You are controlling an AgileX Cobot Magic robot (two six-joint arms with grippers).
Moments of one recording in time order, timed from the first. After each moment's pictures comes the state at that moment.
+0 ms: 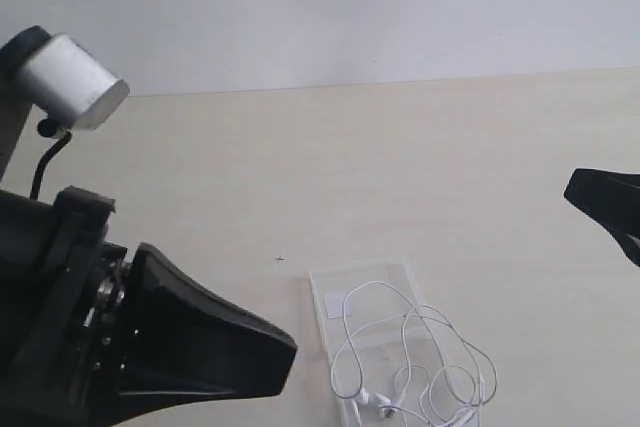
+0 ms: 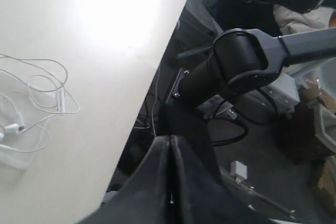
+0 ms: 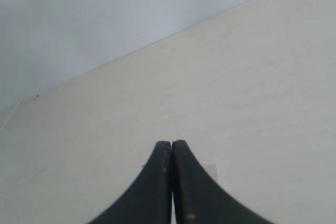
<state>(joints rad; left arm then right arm) -0.59 1.07 -0.71 -1.19 0.81 0.83 0.61 0.71 -0.30 1.75 -0.16 -1.13</state>
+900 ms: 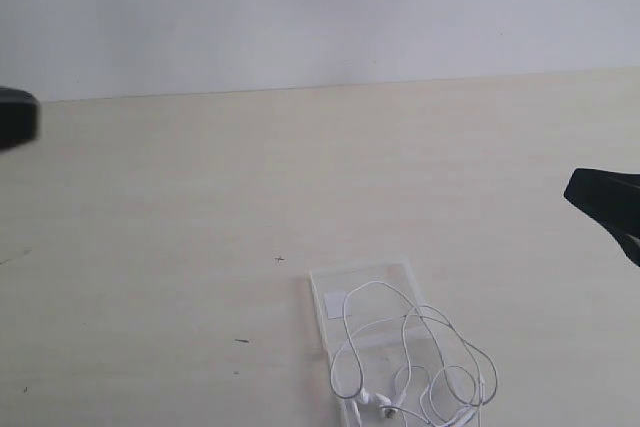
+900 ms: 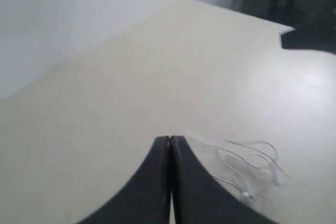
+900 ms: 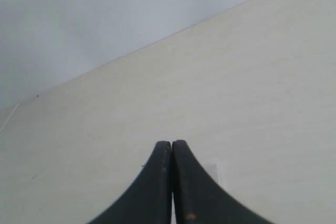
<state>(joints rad) -0.29 0.68 -0.68 -0.77 0.56 0.81 0.61 0.71 -0.30 1.75 -0.16 -1.13</state>
